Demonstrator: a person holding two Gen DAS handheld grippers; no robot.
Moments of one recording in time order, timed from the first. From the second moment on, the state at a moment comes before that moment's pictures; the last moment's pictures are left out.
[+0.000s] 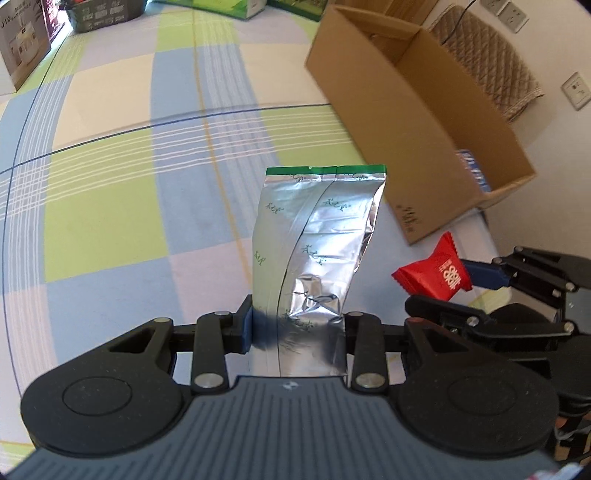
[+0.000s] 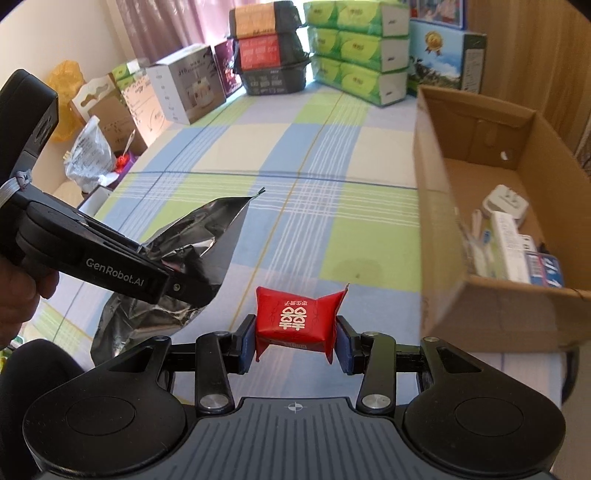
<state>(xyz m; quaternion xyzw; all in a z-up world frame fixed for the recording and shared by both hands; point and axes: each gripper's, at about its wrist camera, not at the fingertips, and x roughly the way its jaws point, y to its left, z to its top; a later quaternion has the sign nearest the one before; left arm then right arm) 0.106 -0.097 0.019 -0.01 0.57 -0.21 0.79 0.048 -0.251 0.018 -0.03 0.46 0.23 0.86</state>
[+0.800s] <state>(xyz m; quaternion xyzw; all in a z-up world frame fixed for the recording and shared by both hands) 0.041 -0.205 0.046 -0.07 0.55 -0.25 0.80 -0.002 -0.369 0.060 -0.03 0.41 0.13 0.90</state>
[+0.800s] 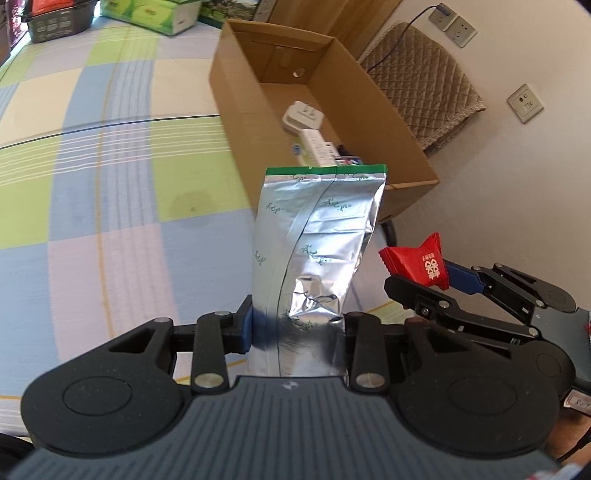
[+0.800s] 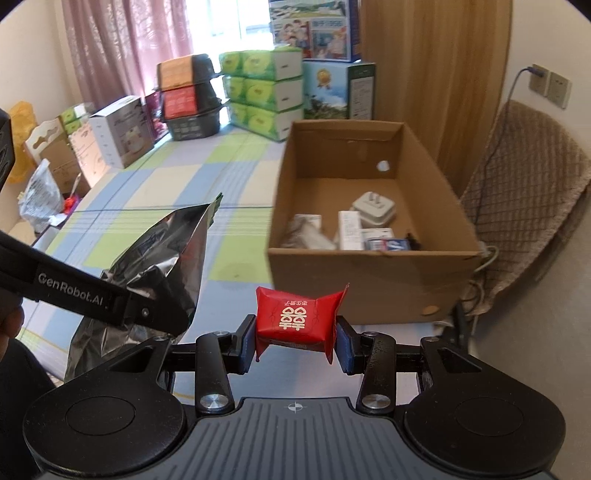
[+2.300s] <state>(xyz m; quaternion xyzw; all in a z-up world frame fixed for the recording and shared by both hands) 0.080 -0.286 0.064 -0.11 0.54 -0.28 0.79 0.042 -0.440 0.087 -0.05 0.39 0.10 0.92</state>
